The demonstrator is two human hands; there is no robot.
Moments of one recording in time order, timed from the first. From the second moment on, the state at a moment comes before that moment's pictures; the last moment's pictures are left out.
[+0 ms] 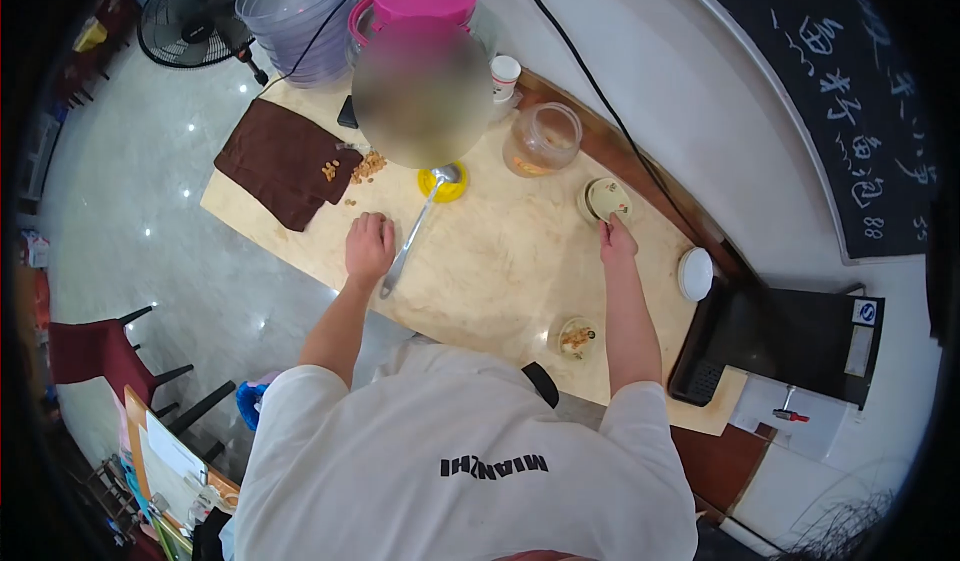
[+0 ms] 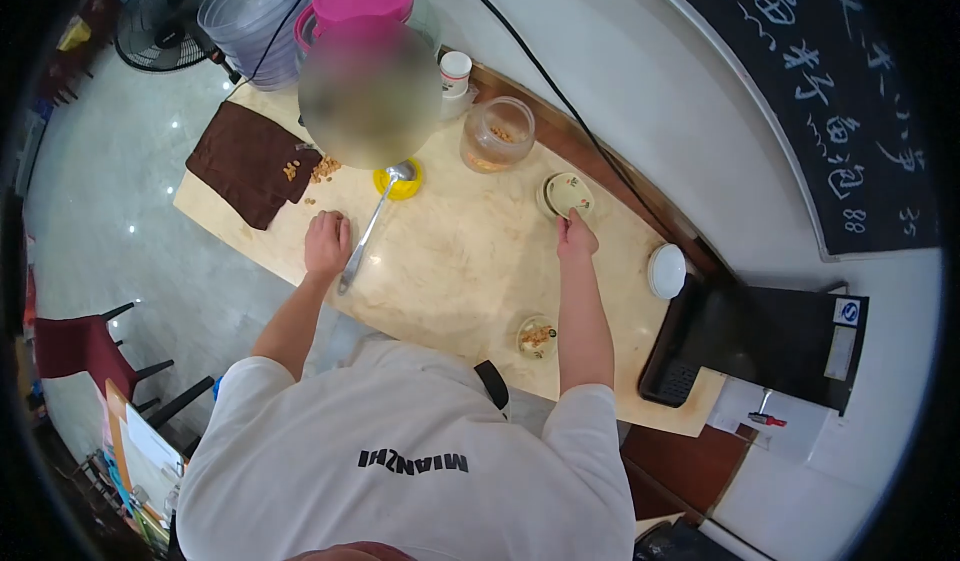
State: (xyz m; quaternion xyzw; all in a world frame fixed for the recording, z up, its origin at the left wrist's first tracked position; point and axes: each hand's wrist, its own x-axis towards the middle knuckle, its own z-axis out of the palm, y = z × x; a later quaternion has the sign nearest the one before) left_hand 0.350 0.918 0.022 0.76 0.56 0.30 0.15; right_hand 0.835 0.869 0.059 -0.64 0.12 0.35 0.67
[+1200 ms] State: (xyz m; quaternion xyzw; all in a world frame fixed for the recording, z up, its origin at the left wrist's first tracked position) left_hand 0.349 0.916 0.012 0.76 0.55 0.31 0.14; right_hand 0.785 0.872 0.178 -0.69 -0.24 0.28 0.62
